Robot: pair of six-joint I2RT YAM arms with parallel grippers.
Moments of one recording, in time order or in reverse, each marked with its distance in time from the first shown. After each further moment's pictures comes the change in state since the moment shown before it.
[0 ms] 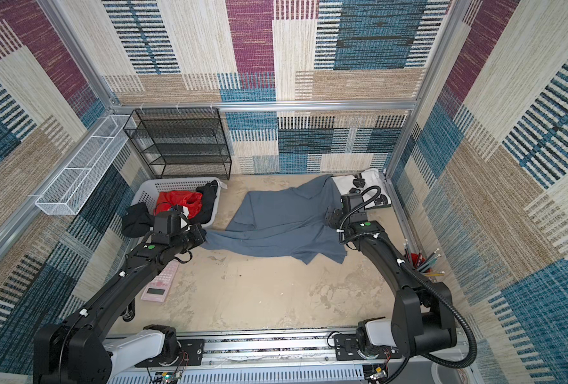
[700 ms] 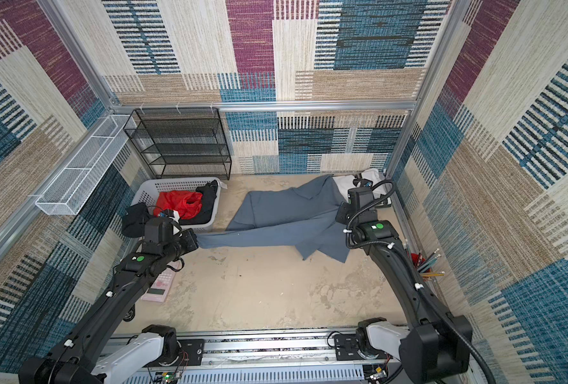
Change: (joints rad) left arm 0.001 -0.139 -0.016 -0.110 -0.129 0.052; right arm 0.011 -0.075 0.165 -0.121 0.093 -0.006
